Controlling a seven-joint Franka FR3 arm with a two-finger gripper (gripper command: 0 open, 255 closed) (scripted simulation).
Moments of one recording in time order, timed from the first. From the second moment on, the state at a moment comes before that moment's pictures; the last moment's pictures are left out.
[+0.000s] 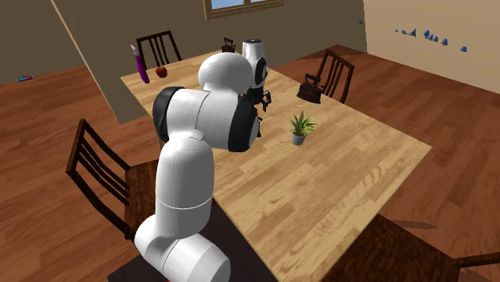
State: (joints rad) arm 0.35 0.36 0.31 -1.62 -0.15 2.03 -0.59
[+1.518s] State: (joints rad) arm 0.35 0.33 0.31 -1.51 -0.14 1.90 -0.60
